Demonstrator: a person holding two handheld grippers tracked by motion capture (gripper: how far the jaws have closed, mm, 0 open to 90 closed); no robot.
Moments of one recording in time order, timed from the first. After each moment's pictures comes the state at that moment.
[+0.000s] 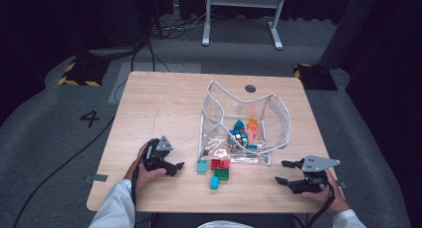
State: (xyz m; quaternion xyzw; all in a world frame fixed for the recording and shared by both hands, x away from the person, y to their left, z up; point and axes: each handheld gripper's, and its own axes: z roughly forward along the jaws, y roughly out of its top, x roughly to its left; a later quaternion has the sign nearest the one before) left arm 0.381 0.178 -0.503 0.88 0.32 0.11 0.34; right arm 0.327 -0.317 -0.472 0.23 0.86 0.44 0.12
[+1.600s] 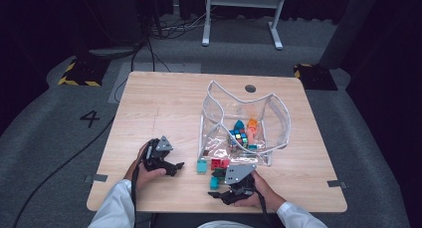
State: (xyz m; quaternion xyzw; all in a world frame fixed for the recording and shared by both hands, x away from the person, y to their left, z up) left arm 0.381 0.178 -0.503 0.88 0.32 0.11 0.34; right arm 0.316 -0.119 -0.484 0.07 0.90 0.44 0.07
